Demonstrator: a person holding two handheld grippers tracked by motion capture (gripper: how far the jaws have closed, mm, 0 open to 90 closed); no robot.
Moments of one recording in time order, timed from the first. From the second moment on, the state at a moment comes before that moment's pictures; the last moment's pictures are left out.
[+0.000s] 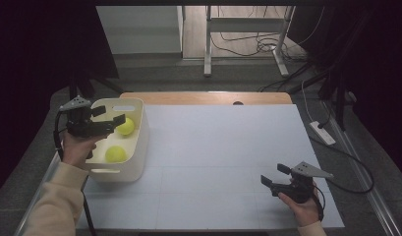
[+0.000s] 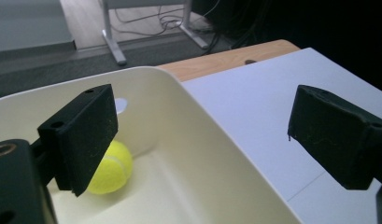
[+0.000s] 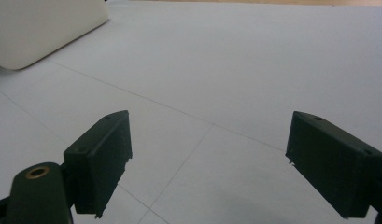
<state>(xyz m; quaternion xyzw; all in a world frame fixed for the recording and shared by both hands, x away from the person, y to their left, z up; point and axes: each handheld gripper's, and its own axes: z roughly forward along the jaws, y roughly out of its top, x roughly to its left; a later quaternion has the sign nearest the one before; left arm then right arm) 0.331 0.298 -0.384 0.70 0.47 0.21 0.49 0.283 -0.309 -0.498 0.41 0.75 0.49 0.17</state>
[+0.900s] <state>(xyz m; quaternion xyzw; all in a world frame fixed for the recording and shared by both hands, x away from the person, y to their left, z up) 0.290 0.248 -0.382 0.72 0.37 0.19 0.55 0.284 -0.309 -0.496 0.40 0.75 0.50 0.17</state>
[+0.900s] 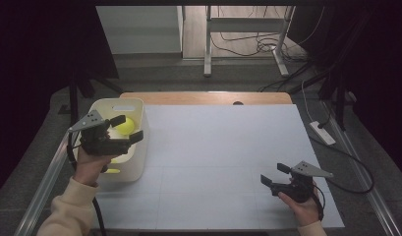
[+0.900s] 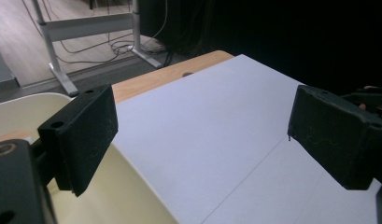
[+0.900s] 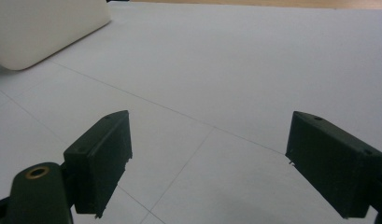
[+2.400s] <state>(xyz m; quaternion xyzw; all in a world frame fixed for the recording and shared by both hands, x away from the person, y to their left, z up) 0.243 0.177 -0.432 0.77 0.27 0.11 0.56 0.280 -0.303 -0.495 0.40 0.76 0.49 0.17</state>
